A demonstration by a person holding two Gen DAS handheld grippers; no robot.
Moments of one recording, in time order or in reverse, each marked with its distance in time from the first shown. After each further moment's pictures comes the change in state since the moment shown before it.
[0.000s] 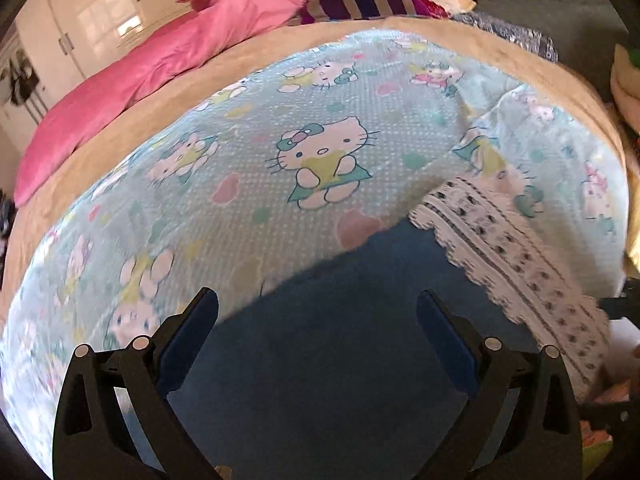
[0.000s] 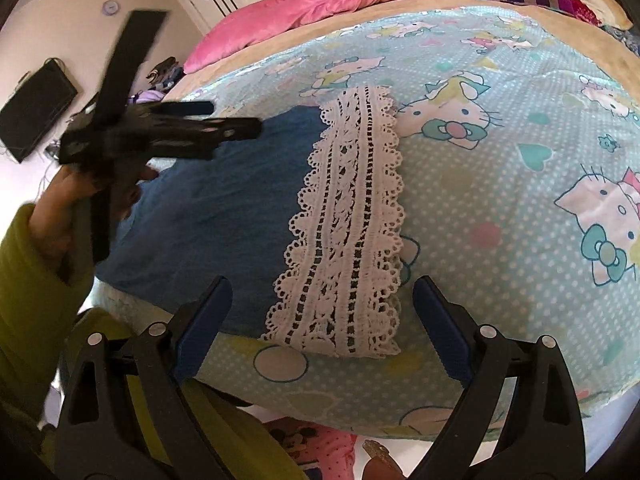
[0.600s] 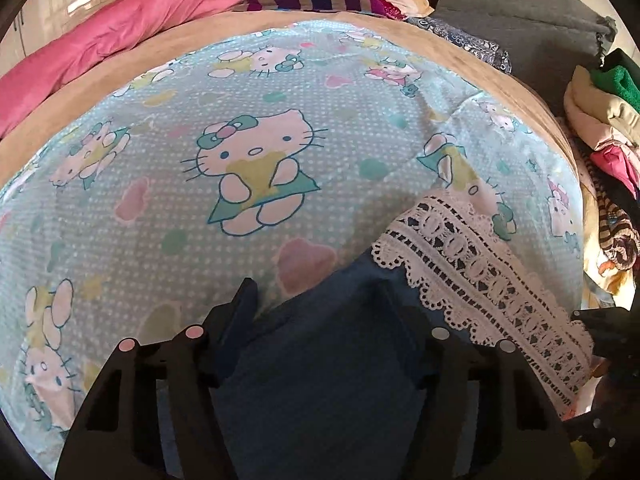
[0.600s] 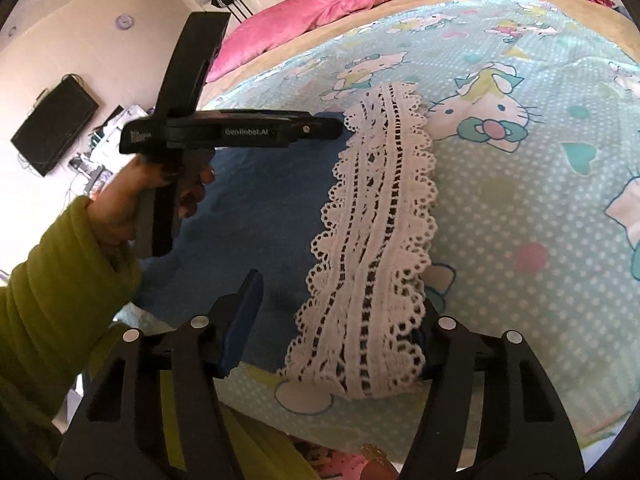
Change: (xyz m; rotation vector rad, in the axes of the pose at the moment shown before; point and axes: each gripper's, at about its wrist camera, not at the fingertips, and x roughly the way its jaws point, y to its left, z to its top) left arm 0.047 0.002 0.012 -0.014 0.005 -0.303; right arm 0.021 -0.004 0.013 0.037 -0.011 0.143
